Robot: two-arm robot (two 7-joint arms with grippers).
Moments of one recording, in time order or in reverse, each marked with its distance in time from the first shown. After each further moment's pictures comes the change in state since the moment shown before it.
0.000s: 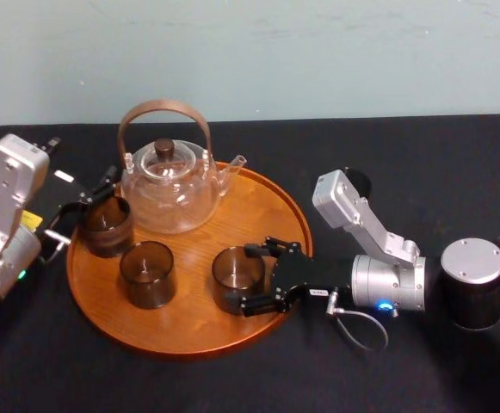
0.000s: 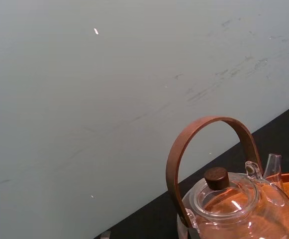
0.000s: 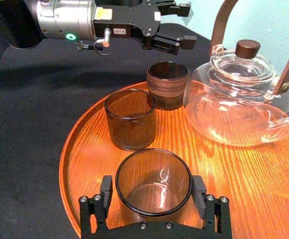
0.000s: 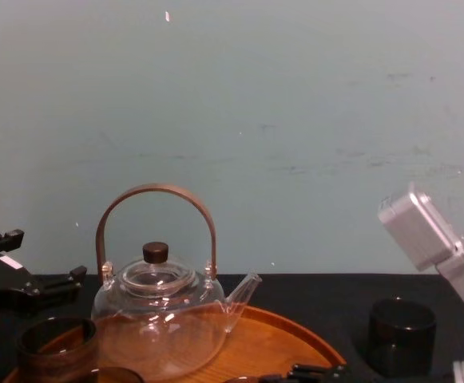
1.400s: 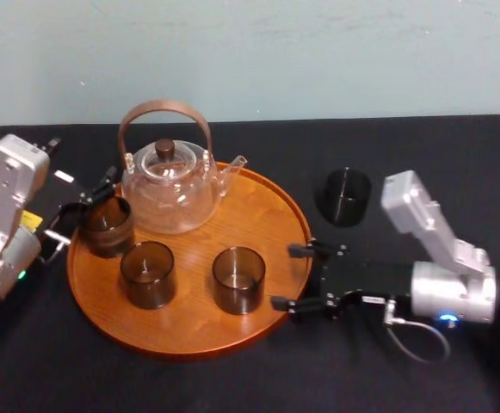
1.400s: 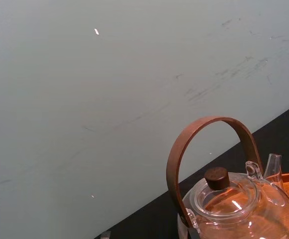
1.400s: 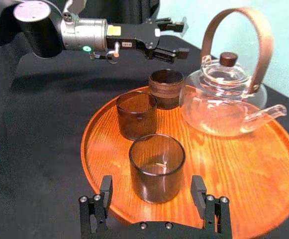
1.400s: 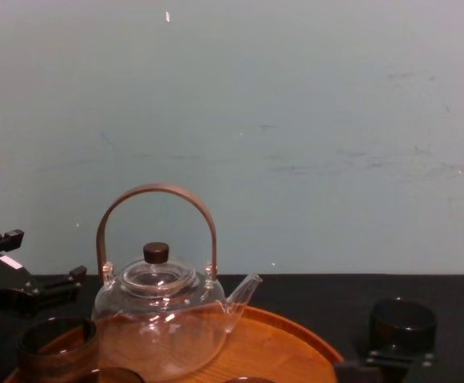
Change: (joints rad) left arm 0.000 0.000 0.000 0.000 0.000 0.000 0.000; right arm -0.111 0.159 0.077 -0.173 0.086 -0.013 0.020
